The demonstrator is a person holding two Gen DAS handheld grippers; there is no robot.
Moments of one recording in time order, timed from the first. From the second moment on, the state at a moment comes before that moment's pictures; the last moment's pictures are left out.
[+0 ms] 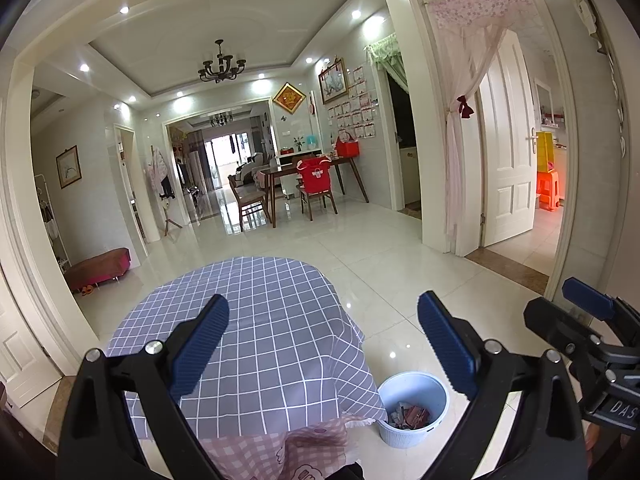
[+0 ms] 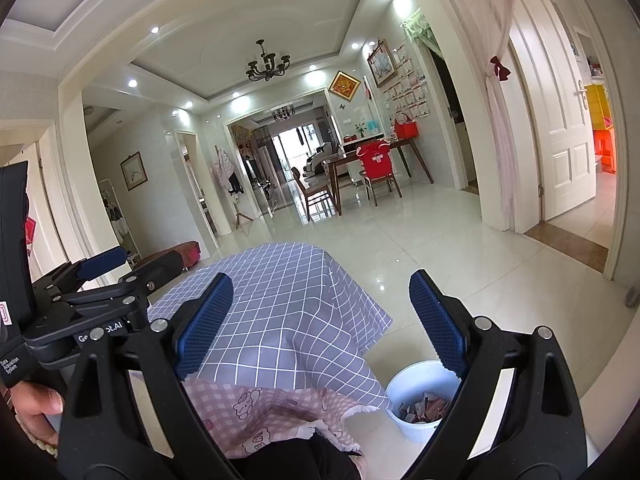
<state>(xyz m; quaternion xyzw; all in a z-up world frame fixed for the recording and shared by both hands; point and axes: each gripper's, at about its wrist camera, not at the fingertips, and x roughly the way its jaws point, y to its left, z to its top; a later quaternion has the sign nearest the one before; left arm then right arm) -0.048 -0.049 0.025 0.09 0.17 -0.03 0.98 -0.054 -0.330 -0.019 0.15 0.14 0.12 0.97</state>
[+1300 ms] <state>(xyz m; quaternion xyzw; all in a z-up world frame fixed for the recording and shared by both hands) -0.048 -0.047 0.024 0.09 0.17 -0.03 0.98 -0.048 -0.324 -0.025 0.15 0.14 0.12 0.97</state>
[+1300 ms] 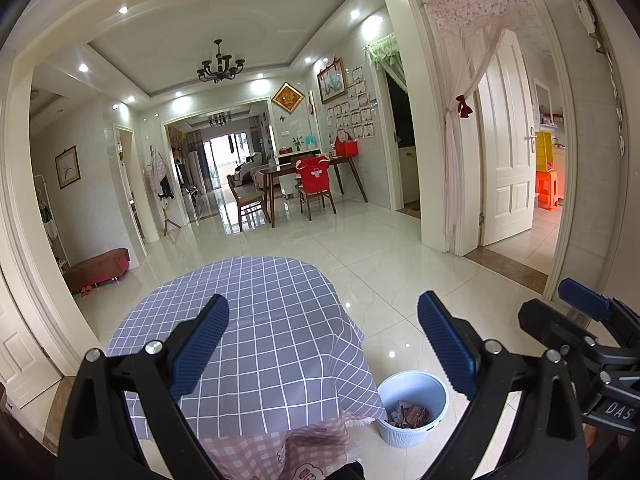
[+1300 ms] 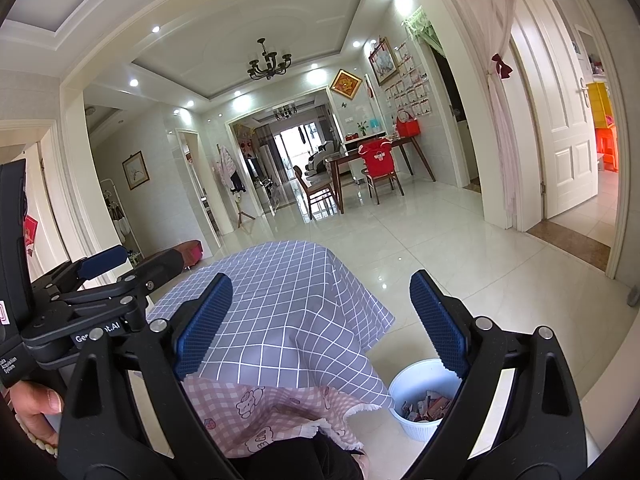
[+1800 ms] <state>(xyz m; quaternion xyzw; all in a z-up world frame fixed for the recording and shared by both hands) -0.048 -0.048 0.025 0.09 0.17 -0.03 0.98 -0.047 -0.320 -0.028 0.15 0.14 0.12 0.97</state>
